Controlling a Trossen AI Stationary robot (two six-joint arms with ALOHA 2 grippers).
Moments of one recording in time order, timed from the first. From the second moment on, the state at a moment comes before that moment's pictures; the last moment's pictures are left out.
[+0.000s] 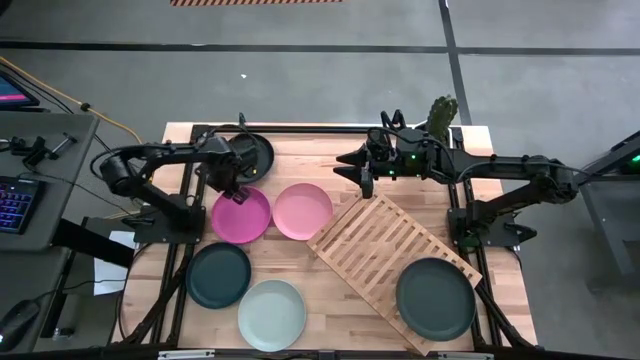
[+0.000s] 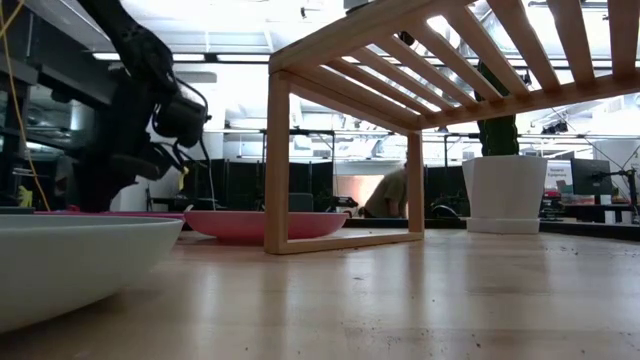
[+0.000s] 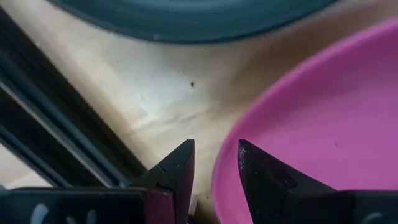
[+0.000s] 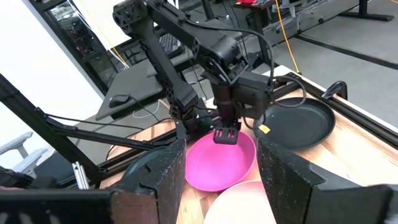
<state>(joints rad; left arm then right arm) 0.66 1.48 0.73 -1.05 -0.12 -0.37 -0.15 1.27 1.09 -0.01 -0.06 0.38</state>
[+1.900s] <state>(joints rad) 0.31 1.43 1.76 -1.46 0.03 -0.55 -0.16 1.14 1.24 -0.05 0.05 0.18</state>
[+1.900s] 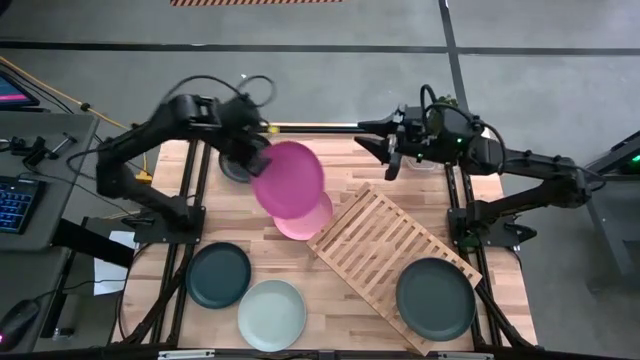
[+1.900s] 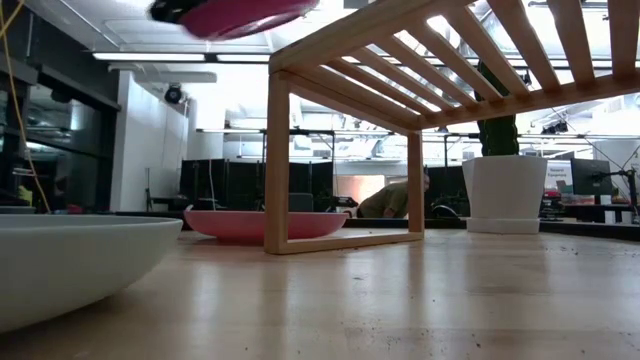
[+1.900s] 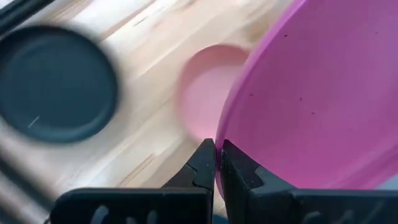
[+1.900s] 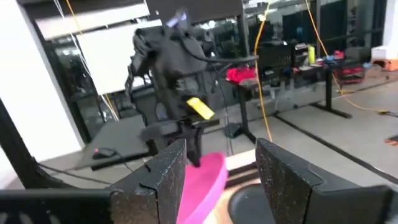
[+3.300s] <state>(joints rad) 0.02 1.93 1.93 -0.96 0.10 -0.49 -0.16 1.14 1.42 -0.38 0.10 0.10</state>
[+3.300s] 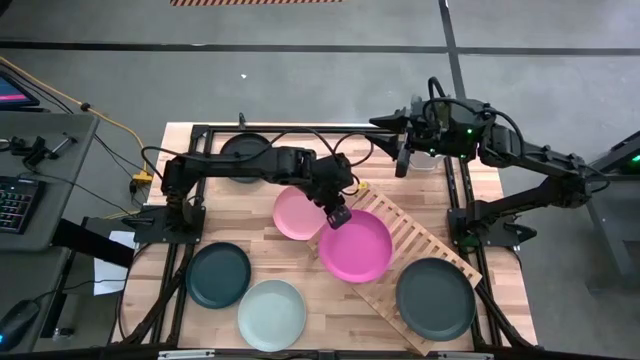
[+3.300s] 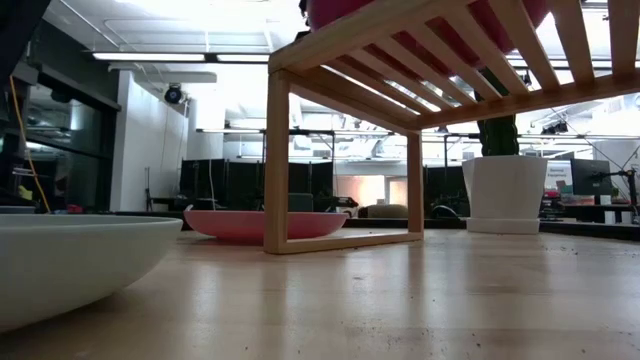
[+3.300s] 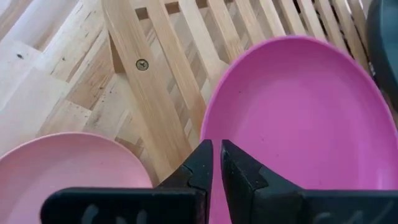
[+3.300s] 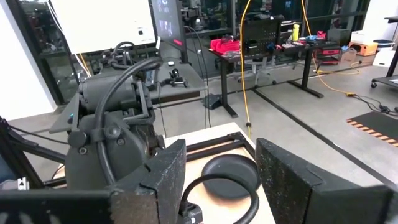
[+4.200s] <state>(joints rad) 0.05 1.13 1.28 -0.49 -0.19 -0.36 -0.16 1.14 1.41 -0.45 0.10 0.16</state>
